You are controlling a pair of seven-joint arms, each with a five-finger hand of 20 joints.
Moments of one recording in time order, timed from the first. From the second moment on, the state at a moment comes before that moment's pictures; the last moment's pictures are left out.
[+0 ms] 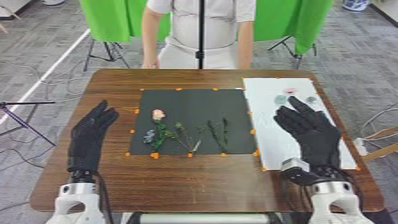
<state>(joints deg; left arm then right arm) 120.4 -82.0 -98.0 -115.6 63.5 -1.1 16.8 -123.4 -79.6 96.1 -123.4 -66.9 0.5 -9.1</state>
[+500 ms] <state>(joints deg) 120.4 -81.6 -97.8 -115.8 63.6 -1.0 16.9 -102.8 -53.1 101.1 -113.6 -111.2 3.0 7.9</state>
